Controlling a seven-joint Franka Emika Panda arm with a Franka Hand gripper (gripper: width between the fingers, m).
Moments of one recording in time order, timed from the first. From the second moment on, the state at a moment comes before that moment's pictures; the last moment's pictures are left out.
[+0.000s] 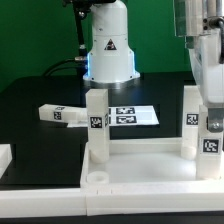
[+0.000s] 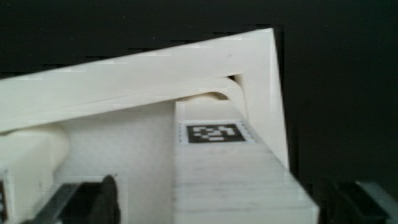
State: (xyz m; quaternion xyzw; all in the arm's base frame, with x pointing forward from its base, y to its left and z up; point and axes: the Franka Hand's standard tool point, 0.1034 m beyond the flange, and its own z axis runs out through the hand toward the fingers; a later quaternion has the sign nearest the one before) arm 0.637 0.112 0.108 -0.74 0.67 -0.03 0.07
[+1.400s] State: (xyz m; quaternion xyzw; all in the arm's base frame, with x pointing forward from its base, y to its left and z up) arm 0.640 0.107 0.108 -0.92 0.39 -0.05 0.05
